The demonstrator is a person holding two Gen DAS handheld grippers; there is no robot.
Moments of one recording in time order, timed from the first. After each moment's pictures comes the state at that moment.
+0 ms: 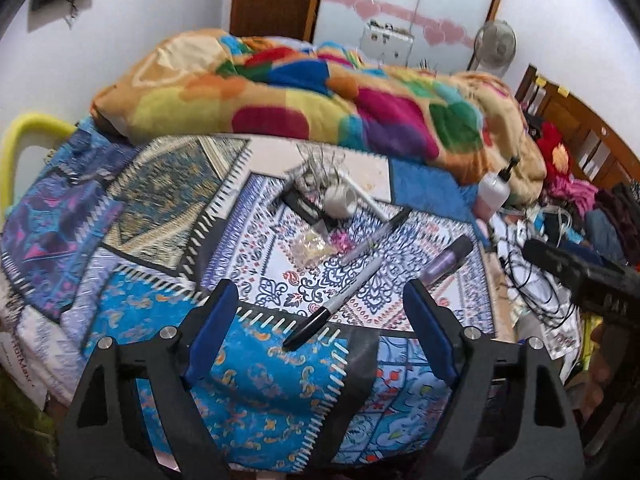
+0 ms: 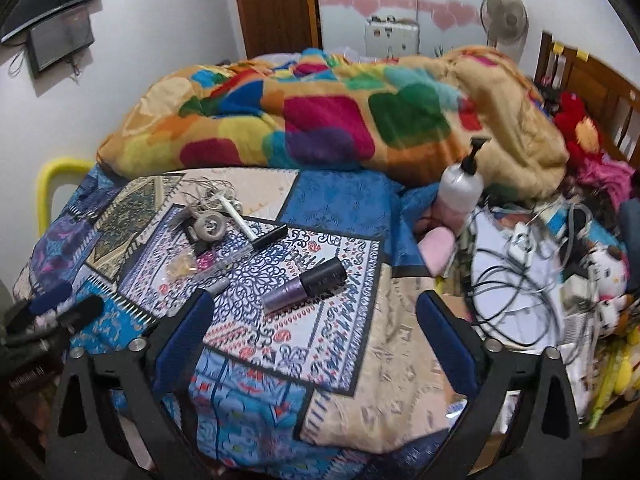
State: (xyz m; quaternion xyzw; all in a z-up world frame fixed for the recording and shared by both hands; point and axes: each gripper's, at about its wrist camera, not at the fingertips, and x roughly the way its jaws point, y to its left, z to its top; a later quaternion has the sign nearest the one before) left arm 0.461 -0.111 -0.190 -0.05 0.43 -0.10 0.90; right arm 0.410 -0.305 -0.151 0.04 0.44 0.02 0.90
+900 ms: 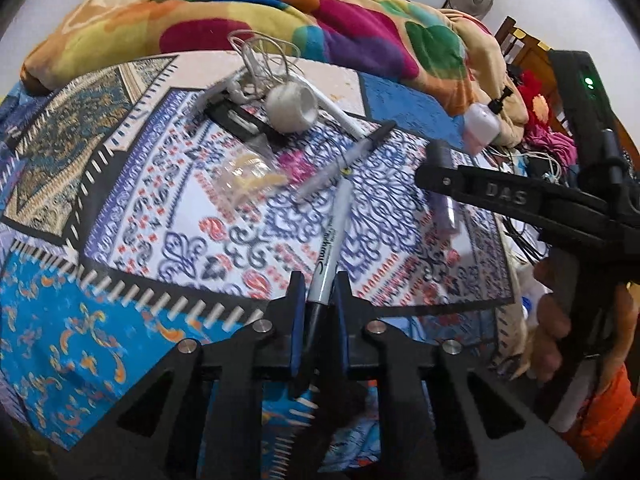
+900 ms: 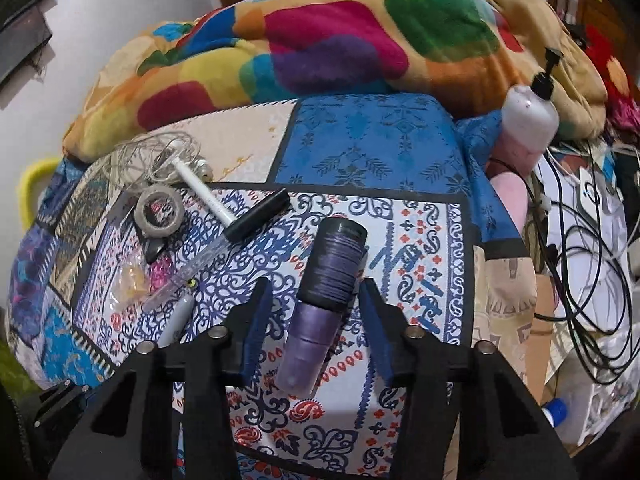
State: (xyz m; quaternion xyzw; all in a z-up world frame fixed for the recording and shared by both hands) left arm 0.489 -0.140 -0.264 -0.06 0.51 -0.18 0.84; right arm 0.492 -0.287 -0.239 0.08 0.52 0.02 0.85
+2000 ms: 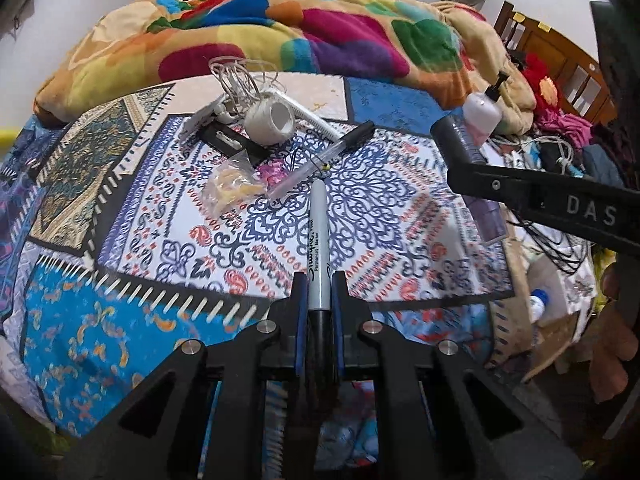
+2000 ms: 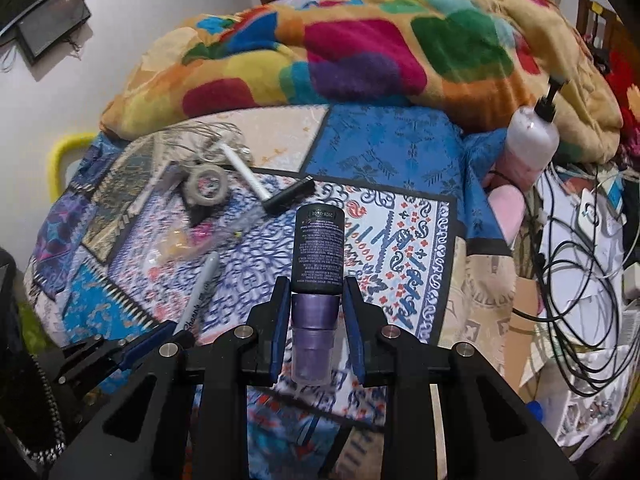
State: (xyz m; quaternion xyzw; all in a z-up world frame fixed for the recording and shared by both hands) left arm 0.471 -0.171 -0.248 0.00 0.49 -0.15 0.86; right arm 0.456 -0.291 -0.205 0.06 0.51 0.08 0.85
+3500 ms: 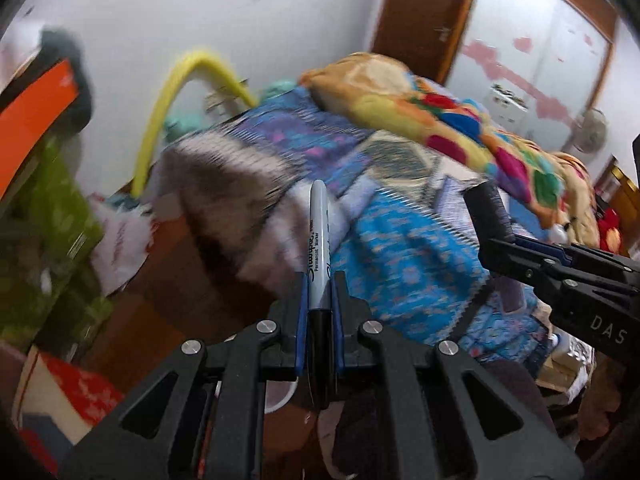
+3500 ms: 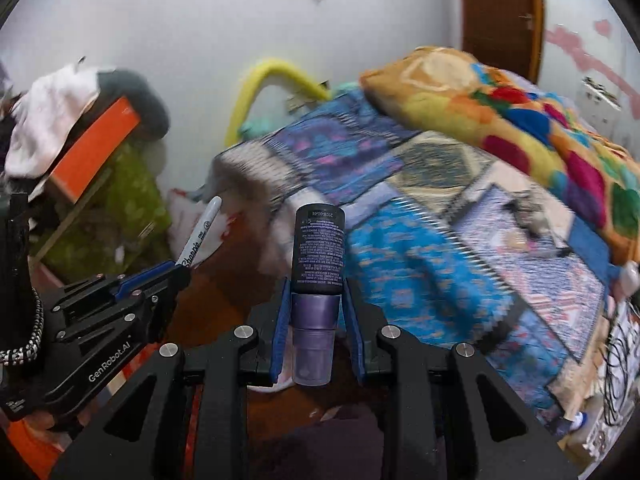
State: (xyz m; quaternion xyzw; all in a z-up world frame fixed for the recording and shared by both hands) left arm 0.190 0.117 -0.137 -0.16 0.40 0.12 0.90; right arm 0.255 -0.024 -0.099 -0.09 0.44 0.36 0.82
